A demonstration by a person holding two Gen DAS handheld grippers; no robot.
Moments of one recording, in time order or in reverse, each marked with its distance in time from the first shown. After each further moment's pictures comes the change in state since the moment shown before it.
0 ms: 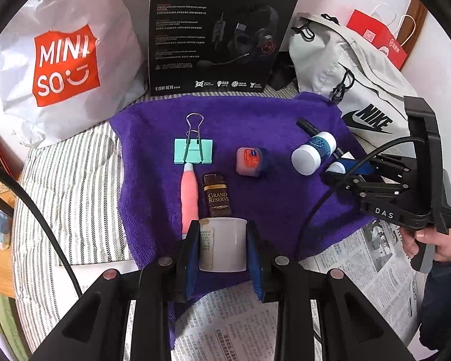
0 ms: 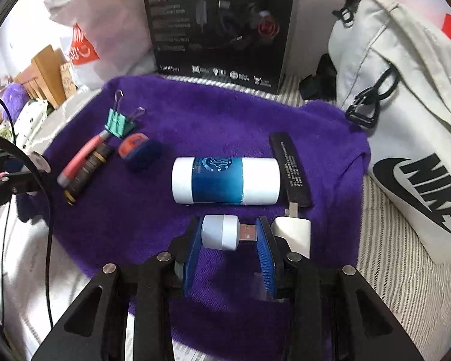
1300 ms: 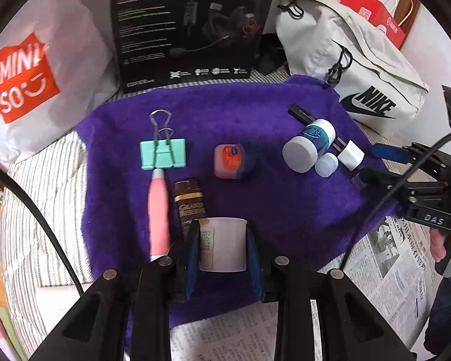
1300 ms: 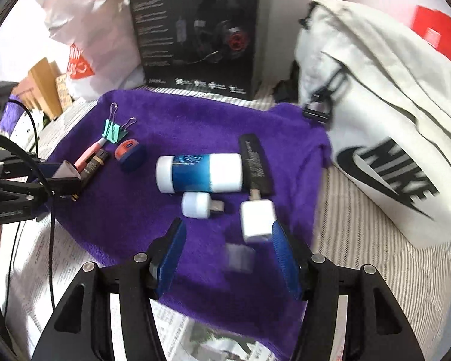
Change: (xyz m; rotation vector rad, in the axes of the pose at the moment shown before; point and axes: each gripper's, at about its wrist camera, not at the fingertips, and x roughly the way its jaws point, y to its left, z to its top) left arm 0.033 -0.025 0.012 0.069 0.057 0.001; right arm -0.041 -0.023 -0.020 0.062 -0.045 -0.029
